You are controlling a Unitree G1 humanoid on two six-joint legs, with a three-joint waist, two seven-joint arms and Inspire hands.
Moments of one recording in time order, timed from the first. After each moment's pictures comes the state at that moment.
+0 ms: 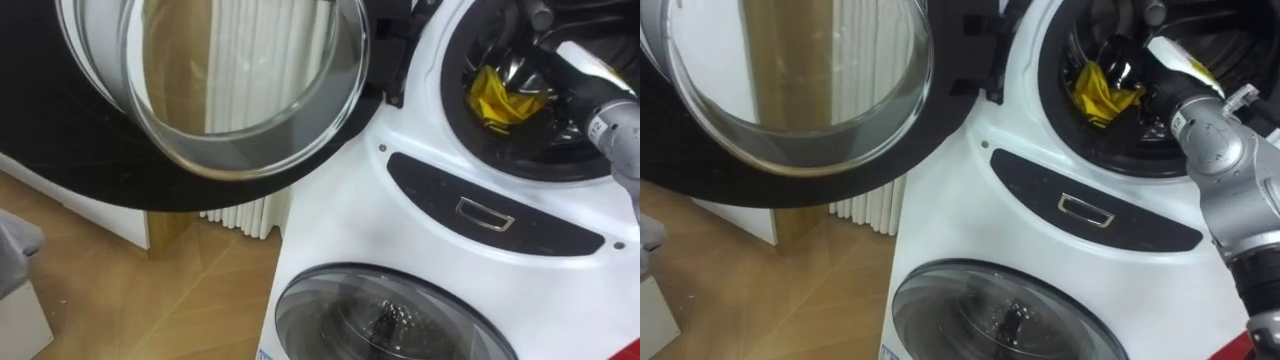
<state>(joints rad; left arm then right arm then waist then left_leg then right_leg) 0.23 0.31 0.14 1.00 0.34 0.18 0.16 -0.75 -0.70 0.14 0.56 -0.36 0.13 0.19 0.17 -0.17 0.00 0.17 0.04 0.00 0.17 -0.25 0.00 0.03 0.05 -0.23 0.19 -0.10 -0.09</state>
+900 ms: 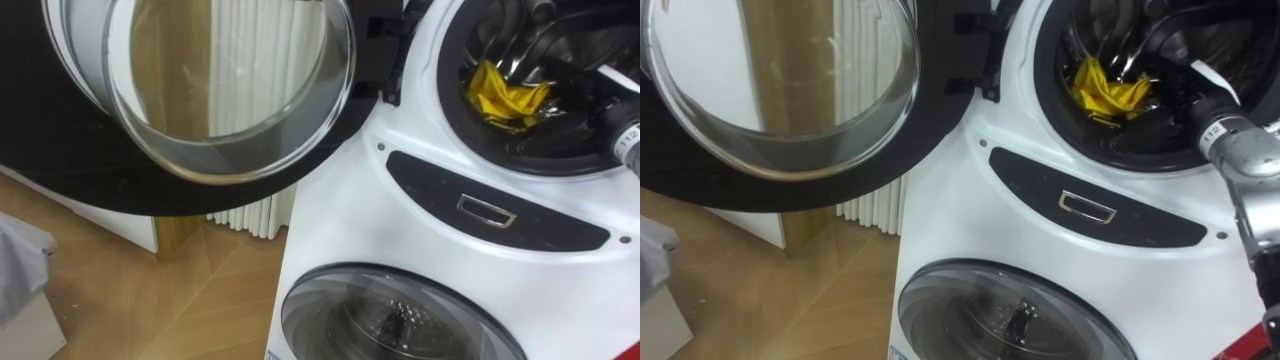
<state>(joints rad) 0.27 0.31 0.17 1.00 0.33 0.19 0.15 -0.79 -0.72 0.05 0.80 0.05 0.11 0.24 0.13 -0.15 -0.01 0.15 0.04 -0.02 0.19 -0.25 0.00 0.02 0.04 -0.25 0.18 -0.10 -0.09</state>
